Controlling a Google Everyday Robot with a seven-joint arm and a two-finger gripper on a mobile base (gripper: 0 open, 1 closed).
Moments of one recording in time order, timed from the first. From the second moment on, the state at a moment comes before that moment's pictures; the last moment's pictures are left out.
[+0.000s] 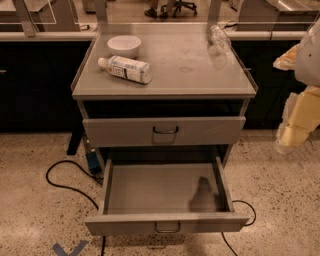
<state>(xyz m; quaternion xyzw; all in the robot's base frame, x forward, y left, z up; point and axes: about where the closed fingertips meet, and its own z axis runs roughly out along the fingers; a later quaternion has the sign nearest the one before) 0.438 -0.217 0.976 -0.60 0.78 -0.03 0.16</state>
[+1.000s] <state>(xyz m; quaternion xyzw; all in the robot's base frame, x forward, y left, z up) 0.387 -0.195 0.903 -0.63 0.74 0.02 0.22</state>
